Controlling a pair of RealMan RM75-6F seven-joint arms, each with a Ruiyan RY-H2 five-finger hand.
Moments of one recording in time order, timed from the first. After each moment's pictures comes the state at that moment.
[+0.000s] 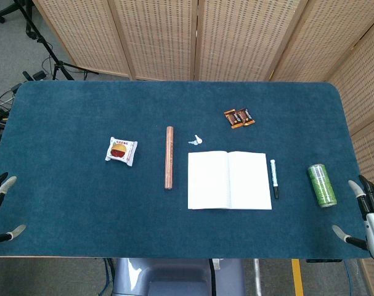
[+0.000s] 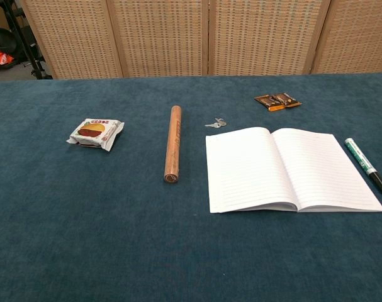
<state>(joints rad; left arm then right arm) -0.04 -0.96 0.02 -1.71 1.59 1.53 -0.11 0.00 -1.00 0.05 -1.68 -1.59 1.60 0.05</state>
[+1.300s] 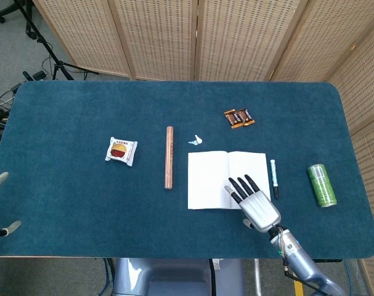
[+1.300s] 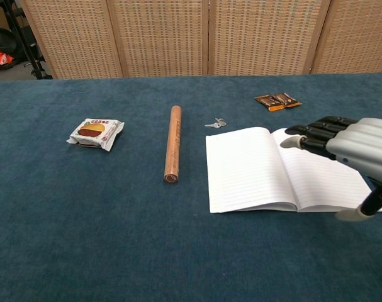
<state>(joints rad) -0.04 -0.95 0.00 -1.73 1.53 1.50 -0.14 0.39 -1.41 0.12 -1.64 -1.55 1.01 -0.60</state>
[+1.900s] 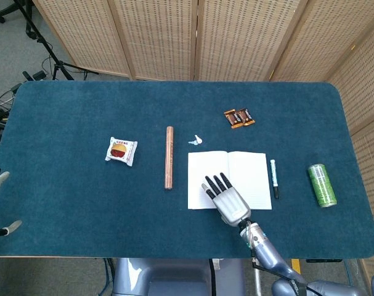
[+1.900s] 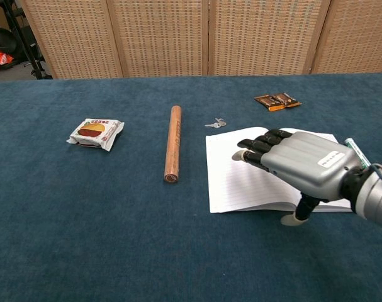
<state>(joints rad) -0.05 -0.94 -0.01 -1.73 1.51 1.48 -0.16 0.50 -1.64 0.16 -1.60 -1.31 0.97 -0.91</state>
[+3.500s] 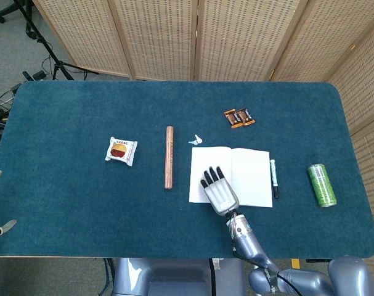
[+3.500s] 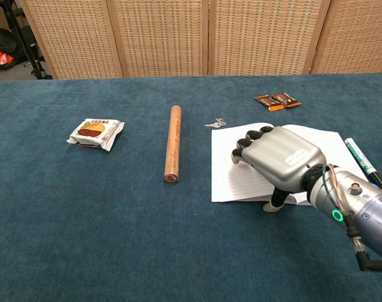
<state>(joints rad) -0.04 -0.92 -0.01 -1.71 1.52 1.49 -0.24 0.64 -1.84 0.12 -1.34 -1.19 1.13 -0.97</state>
